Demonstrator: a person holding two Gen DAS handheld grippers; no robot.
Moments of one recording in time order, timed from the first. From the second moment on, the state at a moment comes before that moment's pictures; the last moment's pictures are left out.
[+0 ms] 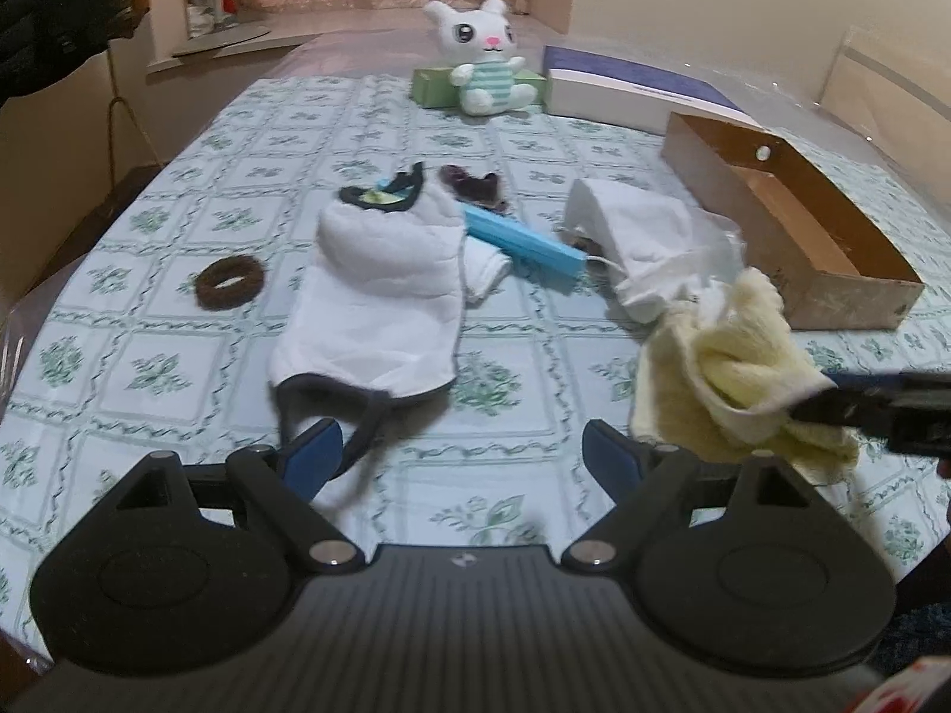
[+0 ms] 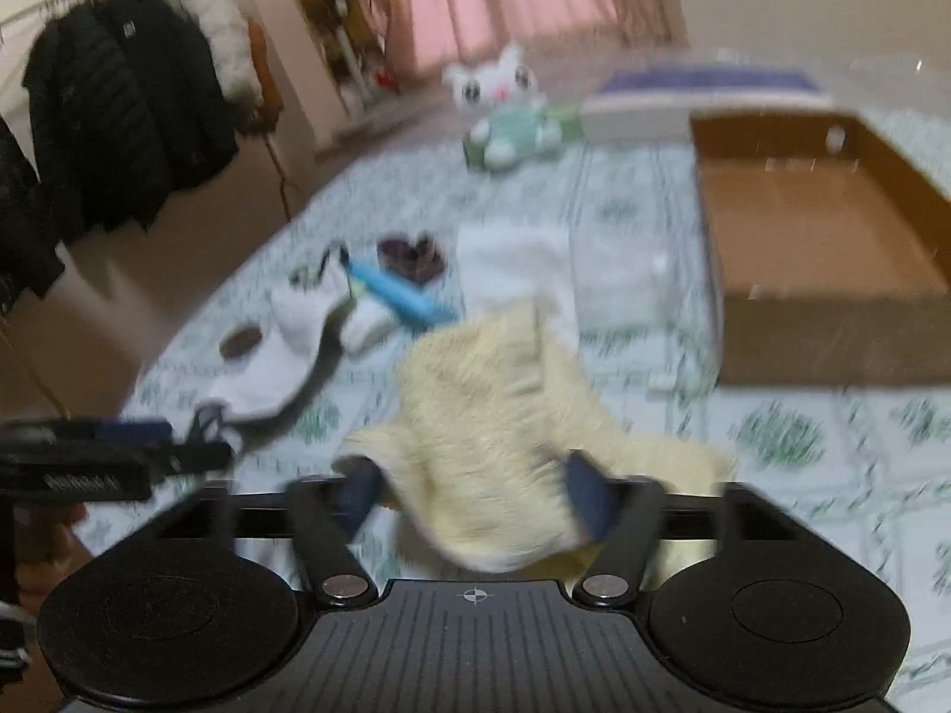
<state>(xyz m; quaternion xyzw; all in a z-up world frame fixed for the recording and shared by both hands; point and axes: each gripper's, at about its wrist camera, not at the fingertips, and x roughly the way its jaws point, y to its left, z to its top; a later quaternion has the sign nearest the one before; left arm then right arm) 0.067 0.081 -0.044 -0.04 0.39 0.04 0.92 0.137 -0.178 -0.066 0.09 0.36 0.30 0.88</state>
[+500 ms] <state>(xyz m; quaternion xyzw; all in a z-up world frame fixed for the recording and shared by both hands) 0.097 0.054 -0.056 -0.03 0.40 -0.02 0.92 0.164 -0.149 -0.118 0.03 0.38 0.28 0.88</state>
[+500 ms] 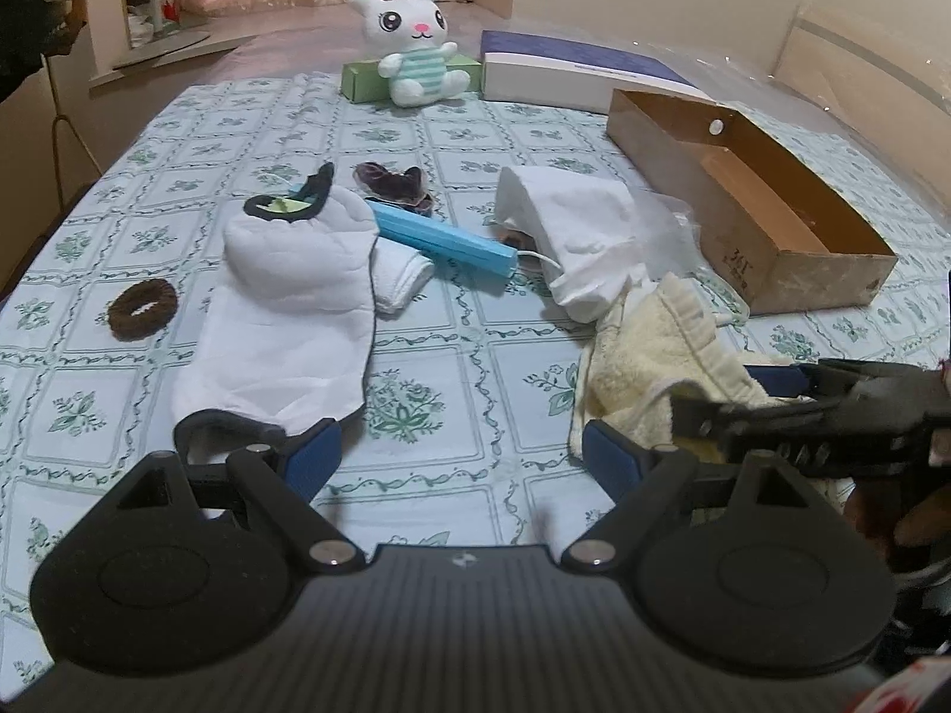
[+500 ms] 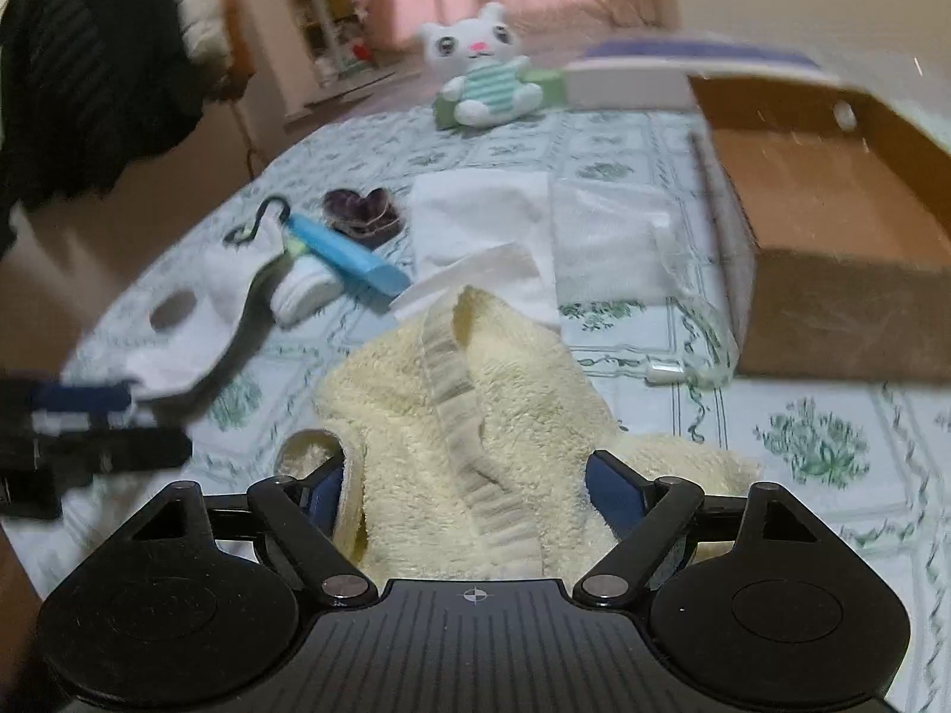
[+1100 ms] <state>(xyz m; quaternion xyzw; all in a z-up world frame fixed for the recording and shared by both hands) 0.100 0.109 -0.037 -0.03 0.37 0.04 0.93 0.130 -0.177 -0.066 0.06 0.28 0.33 0.90</state>
